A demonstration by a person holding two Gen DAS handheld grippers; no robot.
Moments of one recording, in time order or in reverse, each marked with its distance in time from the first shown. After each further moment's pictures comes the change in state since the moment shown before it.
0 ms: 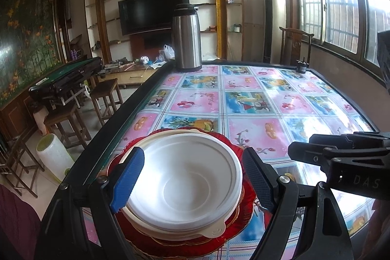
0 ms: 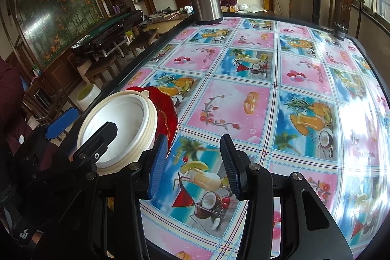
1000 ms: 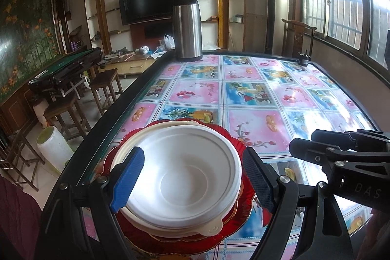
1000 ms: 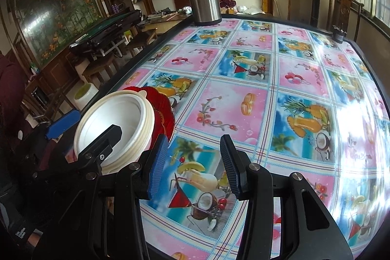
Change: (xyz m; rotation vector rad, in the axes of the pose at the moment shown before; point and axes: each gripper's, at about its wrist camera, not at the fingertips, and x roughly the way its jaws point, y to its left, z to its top) left arm 0.003 -0.004 0.001 -0.014 0.063 0.001; right arm 0.002 0.001 0.000 -0.018 -0.001 -0.013
